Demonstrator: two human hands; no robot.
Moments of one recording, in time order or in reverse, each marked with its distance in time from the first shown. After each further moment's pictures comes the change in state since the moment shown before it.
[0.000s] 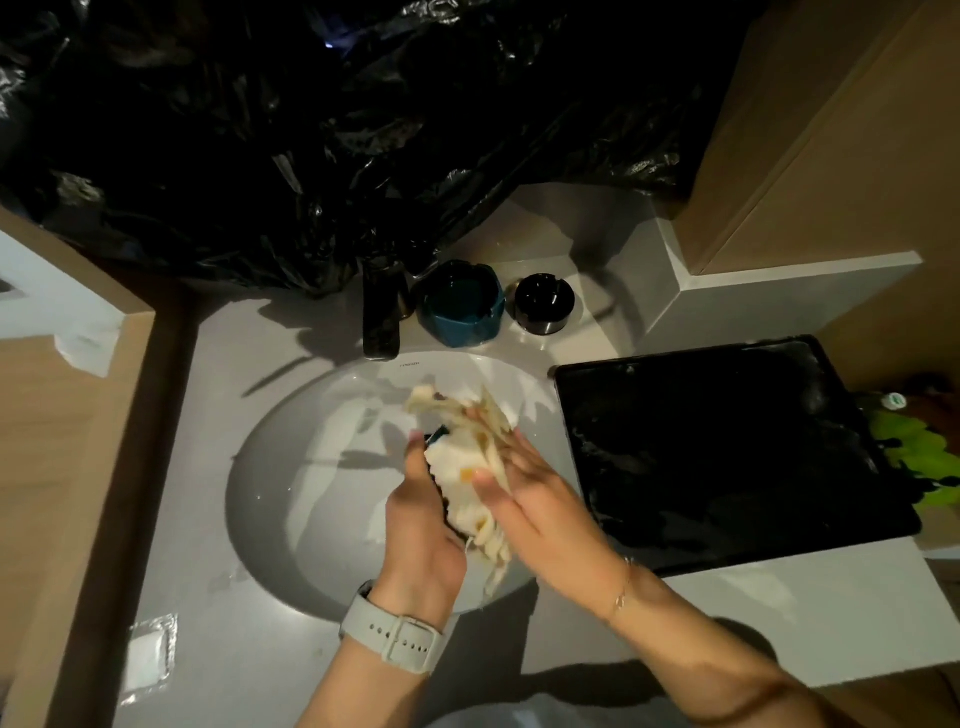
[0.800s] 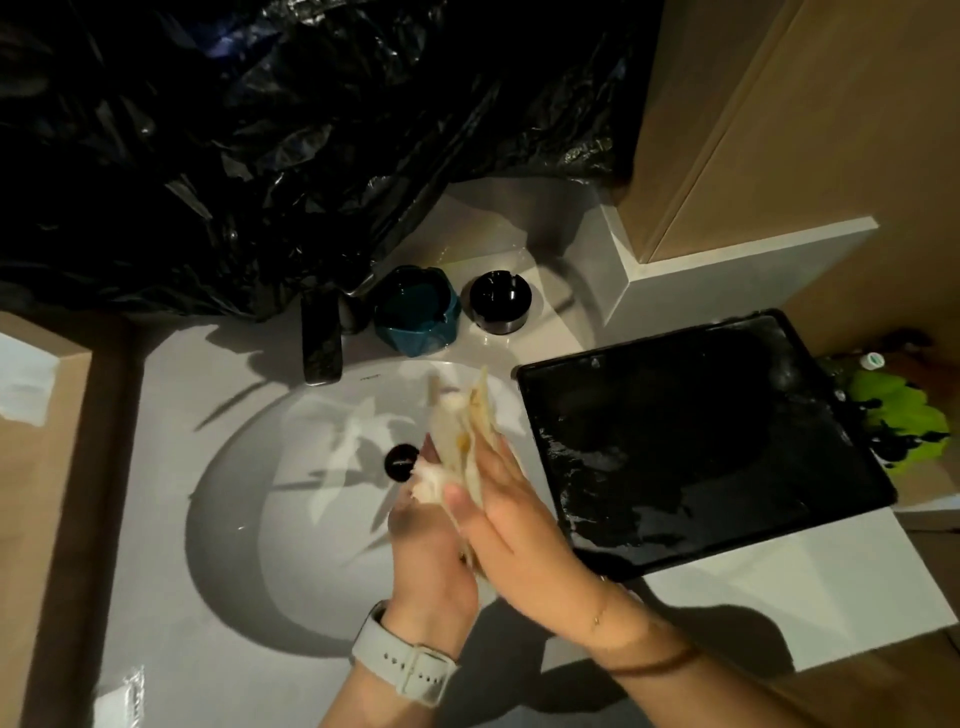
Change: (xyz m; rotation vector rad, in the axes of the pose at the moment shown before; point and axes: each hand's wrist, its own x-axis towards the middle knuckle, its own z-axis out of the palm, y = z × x) left_hand -0.006 -0.032 0.036 -0.019 0.027 0.028; right_hand -0.003 0.009 -0.005 0.111 0.065 0.050
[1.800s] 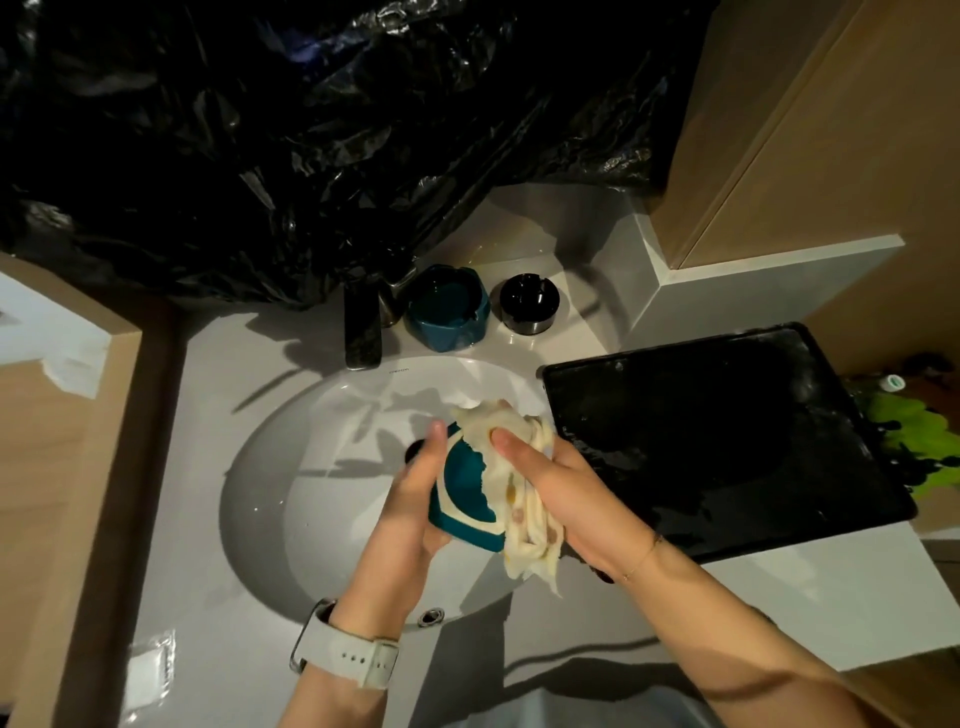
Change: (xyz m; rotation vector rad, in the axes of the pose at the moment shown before) left_hand -0.007 0.046 -0.034 0.429 -0.255 0.070; right_hand 0.011 -0.008 -0.024 0.855 0.036 0.545
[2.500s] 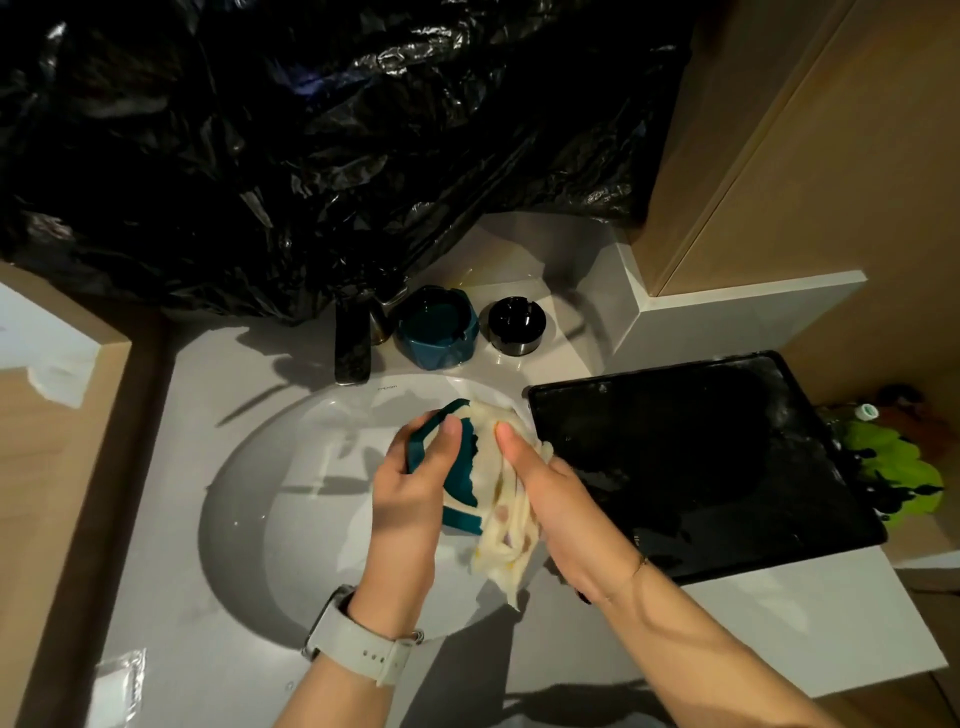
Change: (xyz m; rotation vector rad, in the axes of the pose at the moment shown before) left_hand 0.011 0.006 0.024 -0.090 0.218 0.263; right_hand -0.003 -0.003 -0.002 0.020 0.138 0.106
